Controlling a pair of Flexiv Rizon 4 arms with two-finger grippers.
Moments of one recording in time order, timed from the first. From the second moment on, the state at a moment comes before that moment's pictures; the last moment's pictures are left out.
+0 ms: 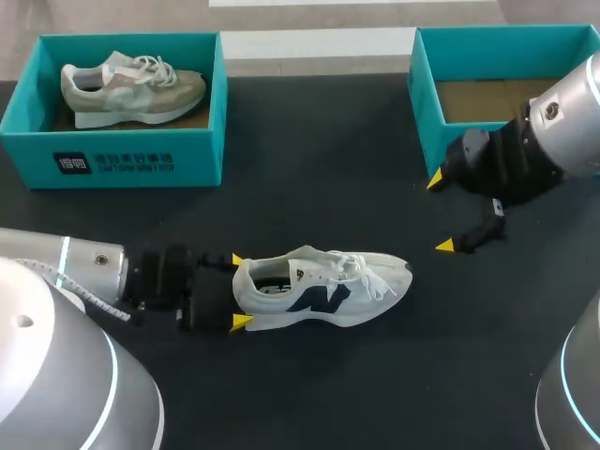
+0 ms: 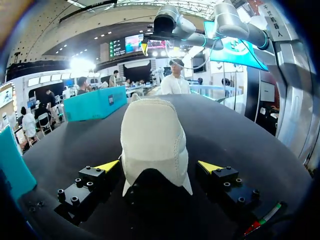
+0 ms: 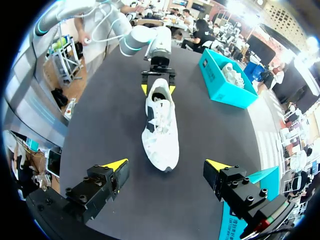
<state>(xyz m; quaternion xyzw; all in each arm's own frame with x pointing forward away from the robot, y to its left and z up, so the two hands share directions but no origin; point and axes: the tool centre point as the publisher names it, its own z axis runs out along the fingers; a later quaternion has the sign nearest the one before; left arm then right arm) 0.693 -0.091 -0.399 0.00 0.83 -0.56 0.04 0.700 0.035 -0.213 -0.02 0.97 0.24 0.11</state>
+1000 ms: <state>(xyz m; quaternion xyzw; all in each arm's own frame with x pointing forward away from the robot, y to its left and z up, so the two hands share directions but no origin) 0.697 -0.112 -0.417 -0.02 0.84 -0.53 0.05 0.700 0.035 -0.213 -0.02 0.97 0.24 0.11</state>
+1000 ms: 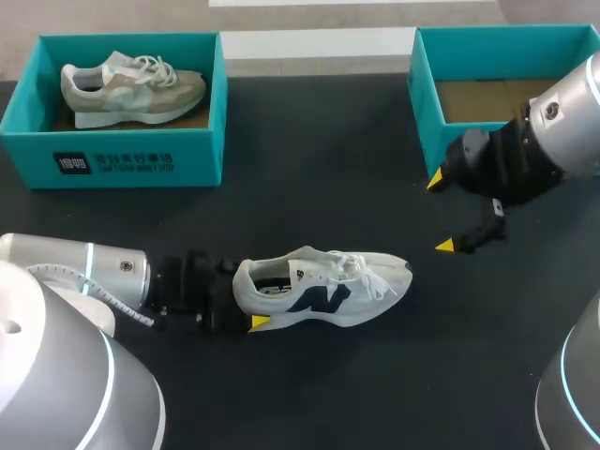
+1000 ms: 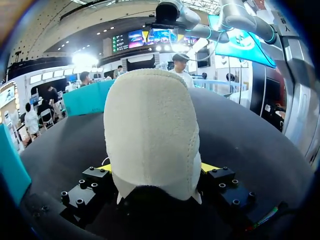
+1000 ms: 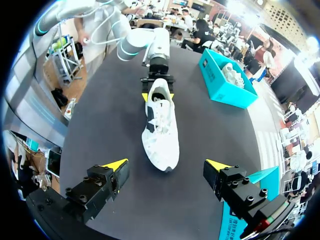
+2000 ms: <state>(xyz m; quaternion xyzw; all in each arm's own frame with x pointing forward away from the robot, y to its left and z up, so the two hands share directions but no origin) 0.695 -0.112 -0.417 -0.02 0.84 -0.53 0.05 0.711 0.081 -0.214 0.17 0.94 0.26 0.12</state>
